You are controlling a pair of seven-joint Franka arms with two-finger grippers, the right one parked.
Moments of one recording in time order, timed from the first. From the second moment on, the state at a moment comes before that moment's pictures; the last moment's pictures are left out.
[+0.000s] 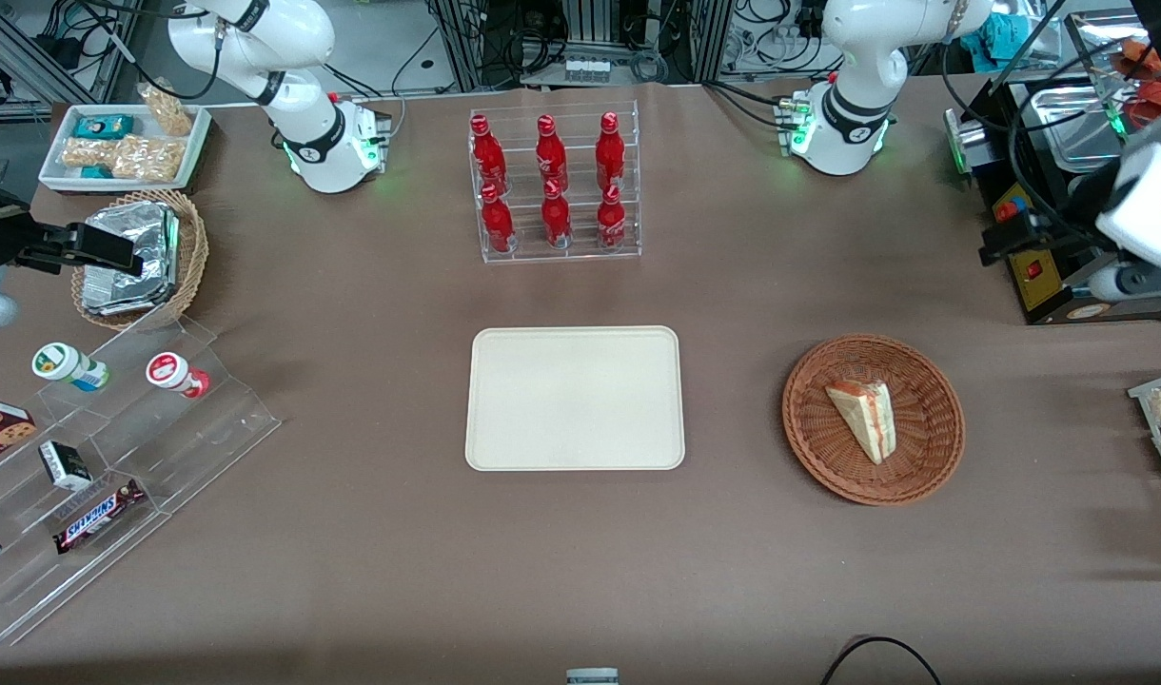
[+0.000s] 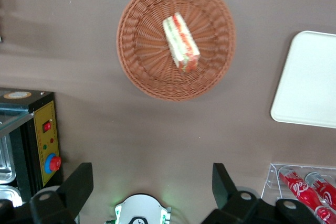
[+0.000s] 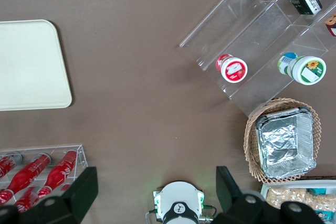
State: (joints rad) arm 0.13 0.05 -0.15 -1.54 -0.02 1.39 -0.17
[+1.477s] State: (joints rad) arm 0.11 0.31 -0.16 -2.04 -0.11 2.19 -0.47
